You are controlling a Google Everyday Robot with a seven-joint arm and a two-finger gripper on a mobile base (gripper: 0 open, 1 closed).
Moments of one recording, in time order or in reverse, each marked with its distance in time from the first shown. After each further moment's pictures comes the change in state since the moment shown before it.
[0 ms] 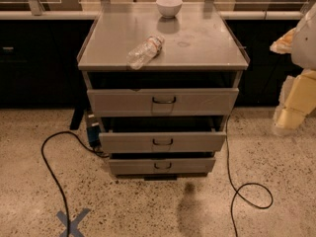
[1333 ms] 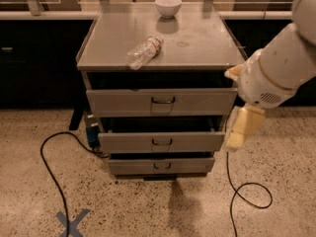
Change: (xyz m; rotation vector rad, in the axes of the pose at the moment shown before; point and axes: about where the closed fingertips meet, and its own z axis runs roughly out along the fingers) arm -0.038 0.005 0.098 -0.002 -0.121 -0.084
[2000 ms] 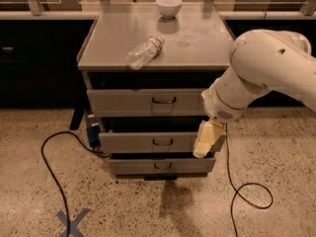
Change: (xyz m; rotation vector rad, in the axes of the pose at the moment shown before) arm -0.016 -0.010 0.115 -0.054 -0.002 0.063
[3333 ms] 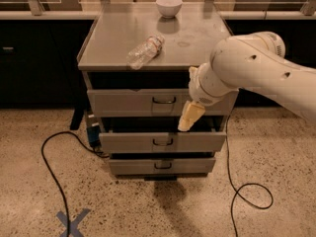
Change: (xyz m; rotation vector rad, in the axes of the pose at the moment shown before) arm -0.045 -0.076 0.017 0.260 -0.080 -0.095
